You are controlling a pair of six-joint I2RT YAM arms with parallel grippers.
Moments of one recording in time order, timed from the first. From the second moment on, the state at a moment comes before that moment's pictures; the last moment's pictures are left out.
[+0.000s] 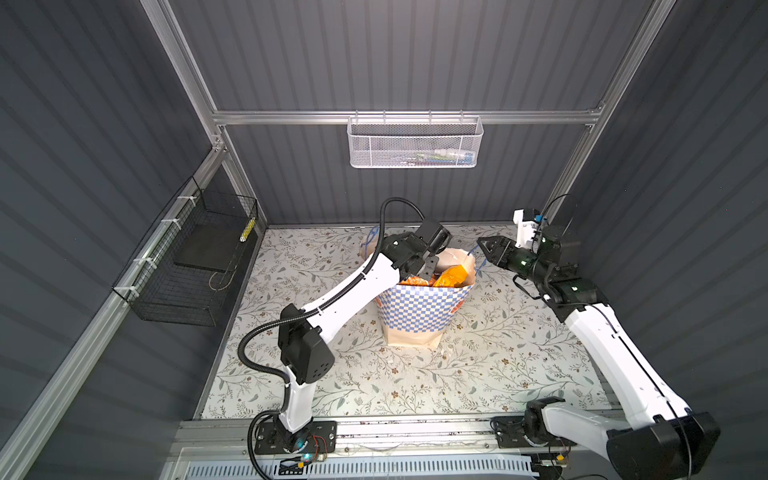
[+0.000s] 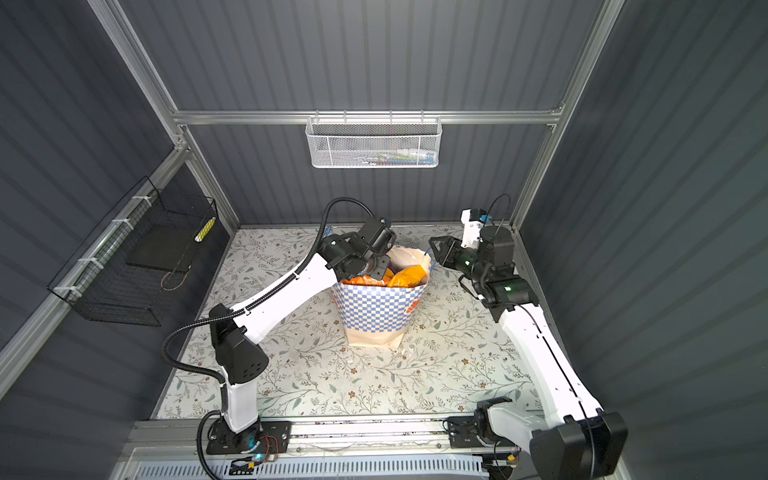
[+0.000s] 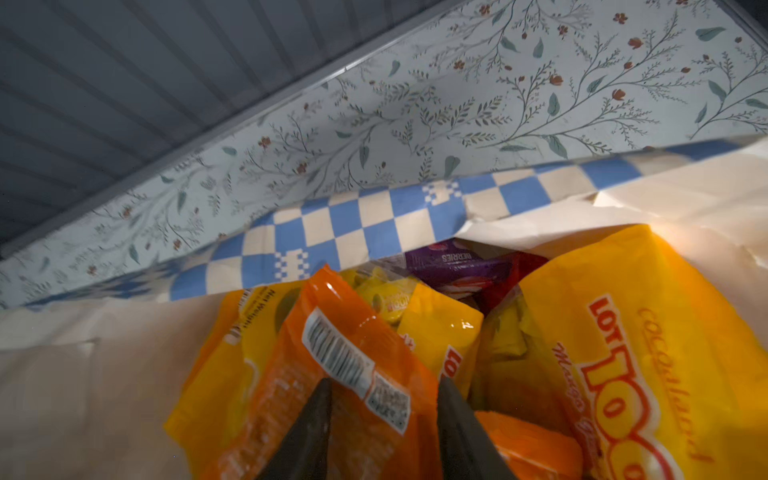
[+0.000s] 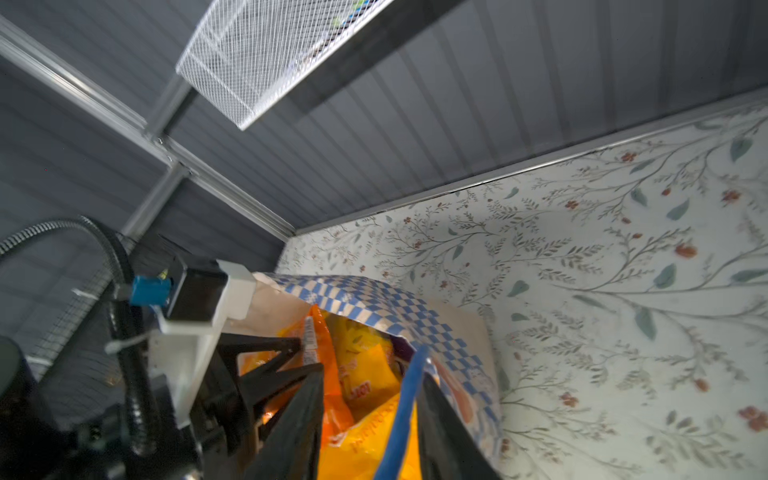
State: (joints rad) left arm -0.87 1.96 2.04 -1.04 -0.34 -0.22; right arm 0.19 1.16 1.13 -0.30 -0.36 0.56
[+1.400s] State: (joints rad) left arm -0.90 1.78 2.05 -0.98 0.02 -0.19; right arm 0.24 1.15 1.14 -0.32 -0.39 0.53
